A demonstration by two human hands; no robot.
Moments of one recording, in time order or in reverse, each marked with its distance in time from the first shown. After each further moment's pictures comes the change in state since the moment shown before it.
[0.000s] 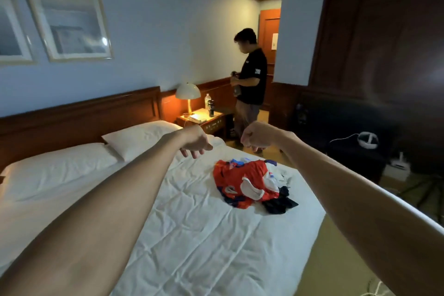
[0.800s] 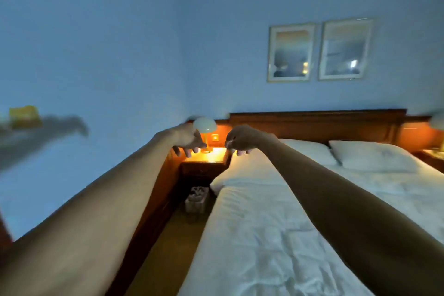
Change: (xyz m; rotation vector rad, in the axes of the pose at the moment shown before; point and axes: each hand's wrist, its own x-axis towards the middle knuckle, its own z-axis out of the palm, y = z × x) left_hand -0.776 -0.124 0.021 -0.087 0.569 -0.936; right_hand -0.435 -0.515 0.137 -0.048 -0.372 -1.095
